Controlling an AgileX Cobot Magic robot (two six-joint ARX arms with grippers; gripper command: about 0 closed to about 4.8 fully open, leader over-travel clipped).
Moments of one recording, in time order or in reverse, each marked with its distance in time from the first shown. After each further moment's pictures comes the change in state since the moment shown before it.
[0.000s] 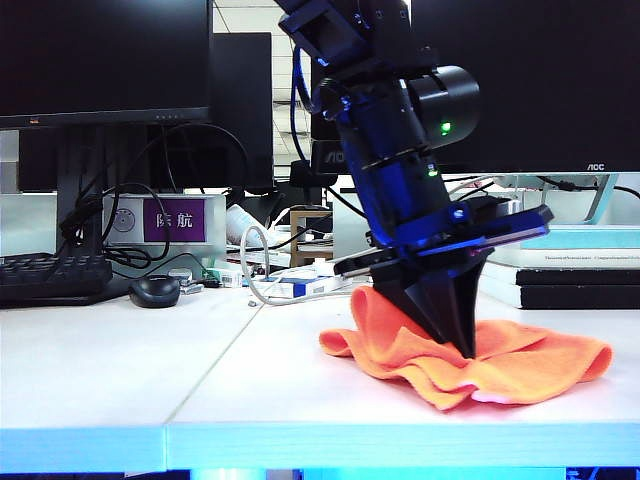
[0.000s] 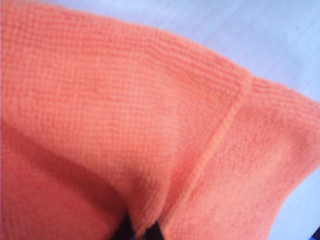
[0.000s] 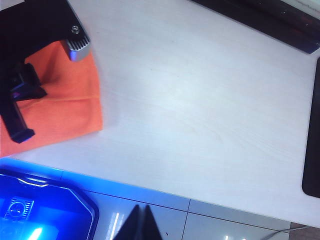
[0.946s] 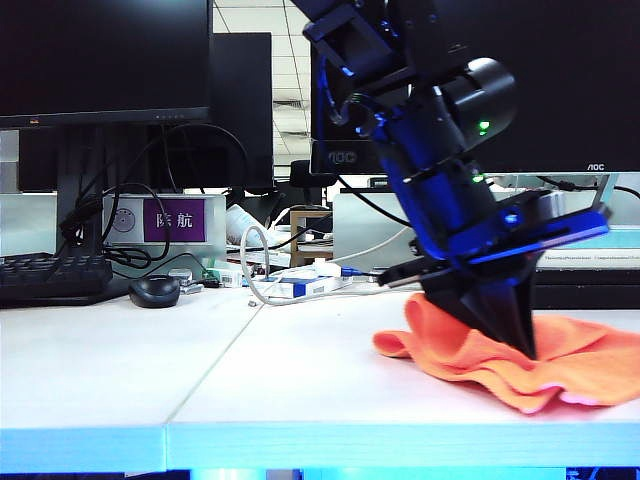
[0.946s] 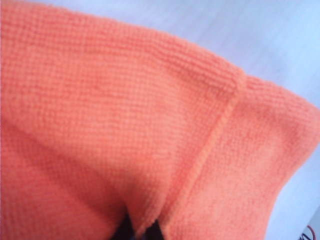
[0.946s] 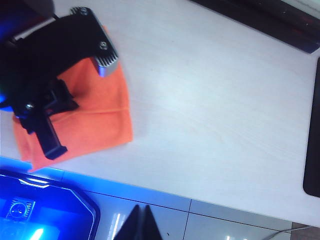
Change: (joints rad) left arm -0.049 0.035 0.010 0.133 0.027 -0.055; right arm 0.000 -0.002 0.000 0.000 0.000 0.006
